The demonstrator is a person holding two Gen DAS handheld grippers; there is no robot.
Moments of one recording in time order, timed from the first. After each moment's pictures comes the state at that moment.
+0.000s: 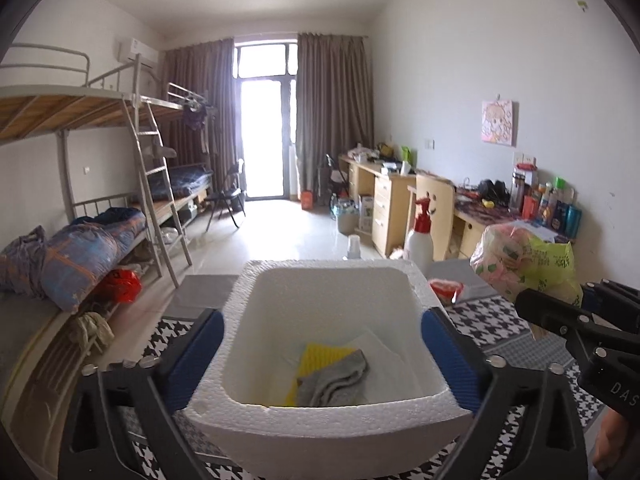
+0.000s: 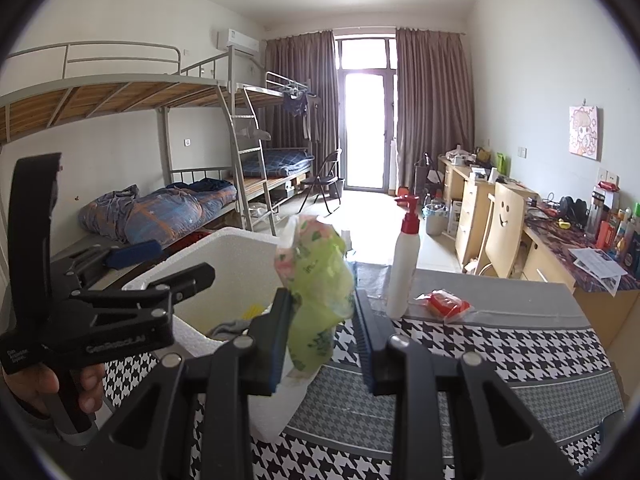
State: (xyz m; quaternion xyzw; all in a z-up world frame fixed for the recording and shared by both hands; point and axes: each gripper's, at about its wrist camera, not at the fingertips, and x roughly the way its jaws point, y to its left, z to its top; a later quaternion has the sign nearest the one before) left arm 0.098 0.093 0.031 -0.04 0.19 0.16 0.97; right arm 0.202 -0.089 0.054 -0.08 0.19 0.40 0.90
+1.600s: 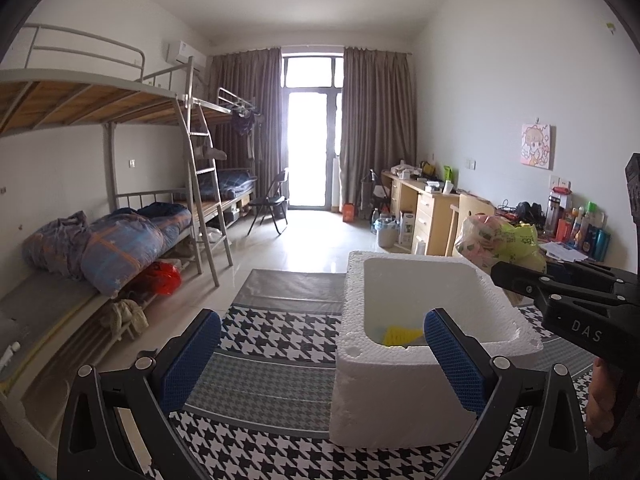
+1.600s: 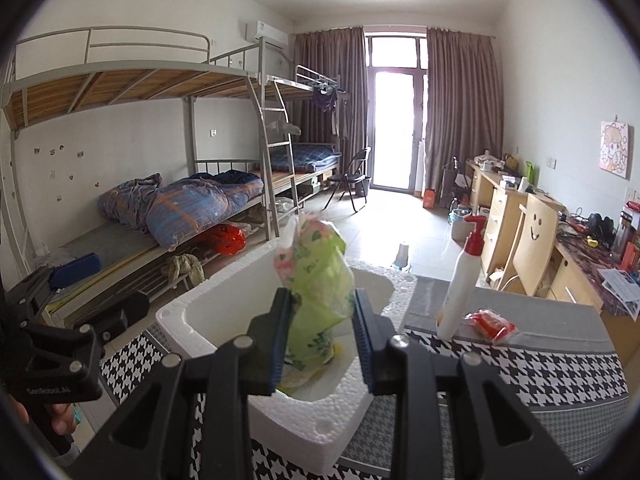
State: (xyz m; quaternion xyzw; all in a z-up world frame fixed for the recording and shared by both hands) left arm 0.034 0.137 0.026 -0.05 0.16 0.23 0.96; right arm 0.198 -0.030 0.060 -0.10 0.19 0.44 0.87
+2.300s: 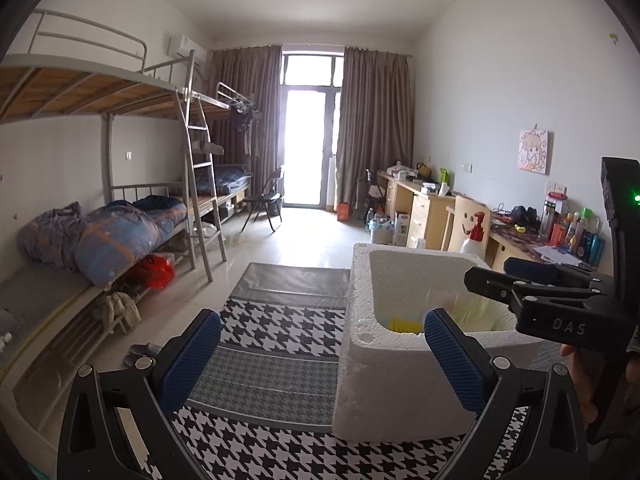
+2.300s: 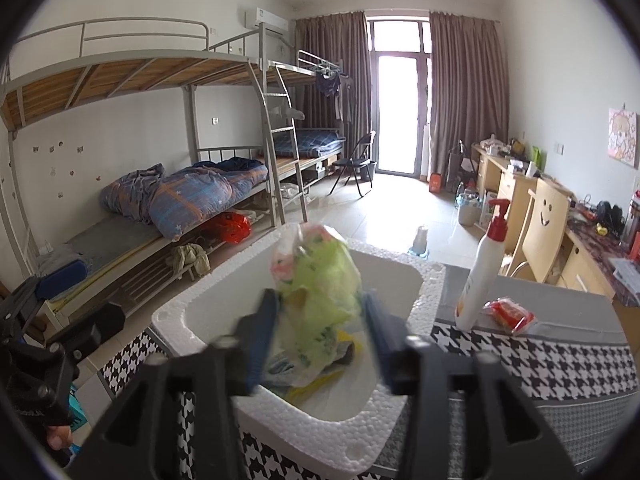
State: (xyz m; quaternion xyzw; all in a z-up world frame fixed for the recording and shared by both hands) left arm 0.027 0.147 0.019 -0.07 0.16 0.22 0.96; right arm 0.208 -0.010 0.048 -0.09 0.22 0.45 0.86
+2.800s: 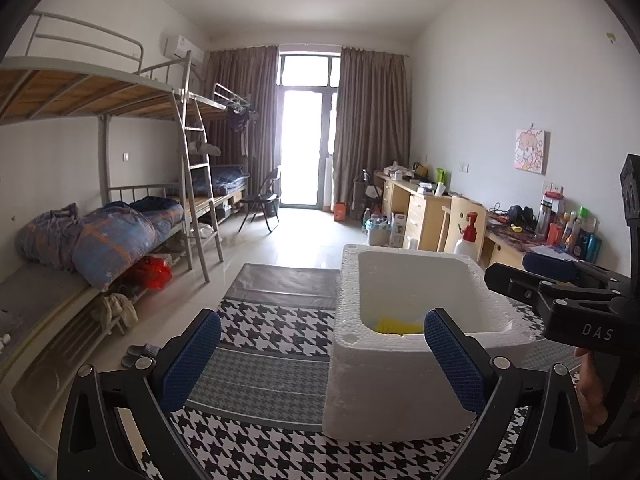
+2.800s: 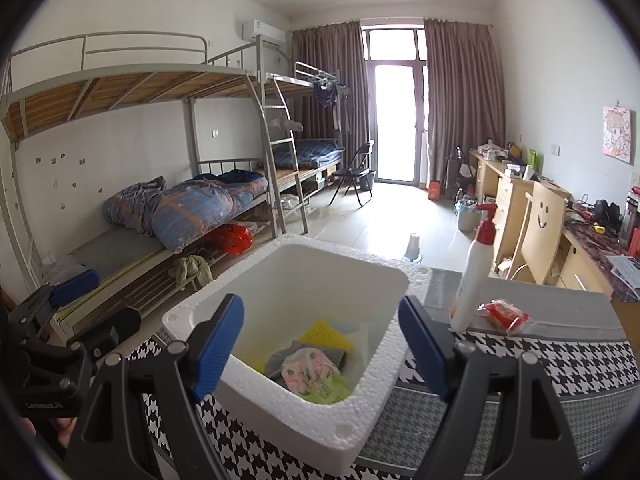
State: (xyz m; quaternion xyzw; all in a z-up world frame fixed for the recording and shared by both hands) left arm 0.028 0.136 0.023 -0.07 0.16 0.22 0.96; right arm 0.194 -0.035 0.058 -0.08 0.20 0.44 0.87
